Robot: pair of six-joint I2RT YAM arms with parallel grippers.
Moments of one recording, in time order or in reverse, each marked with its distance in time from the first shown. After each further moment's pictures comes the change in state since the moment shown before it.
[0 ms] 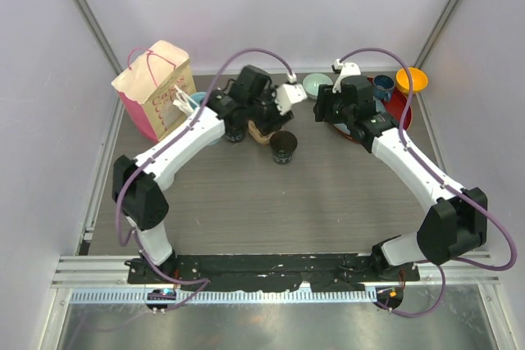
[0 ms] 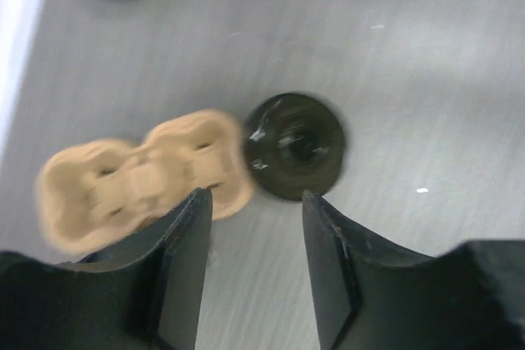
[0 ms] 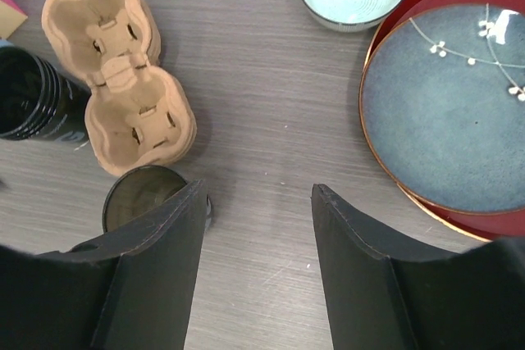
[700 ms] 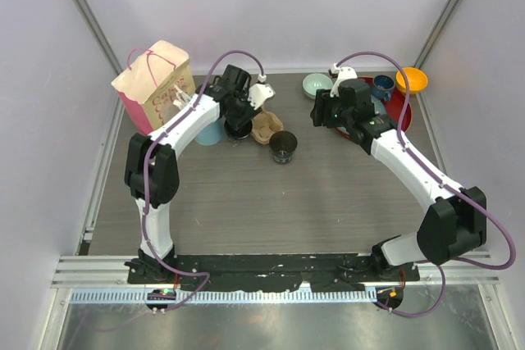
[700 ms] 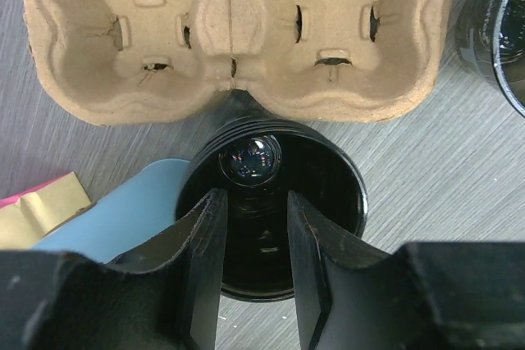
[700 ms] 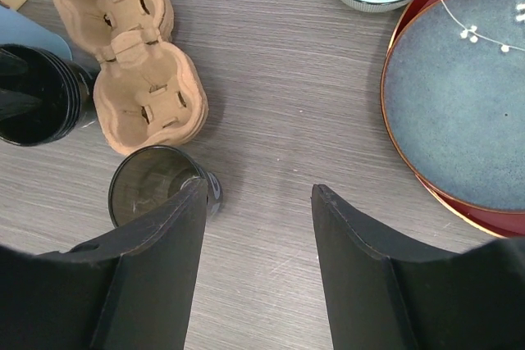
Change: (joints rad) left arm 0.240 0.169 0.016 -0.074 -0.197 0.035; right arm 0.000 0.000 -0.036 0.002 -0.065 -0.005
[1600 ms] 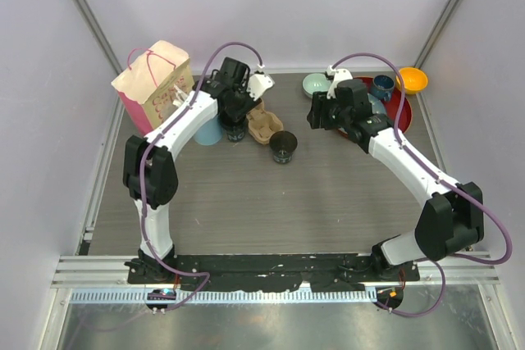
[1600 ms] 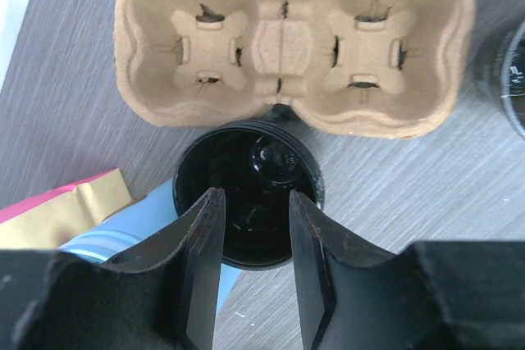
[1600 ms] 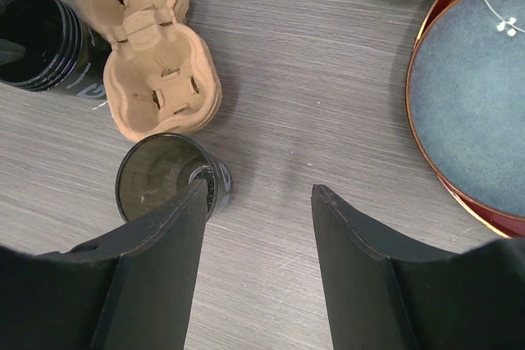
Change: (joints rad) left arm 0.002 -0.010 0.062 0.008 -0.051 -0.013; right arm 0.000 0.025 -0.002 -0.002 -0.056 -0.010
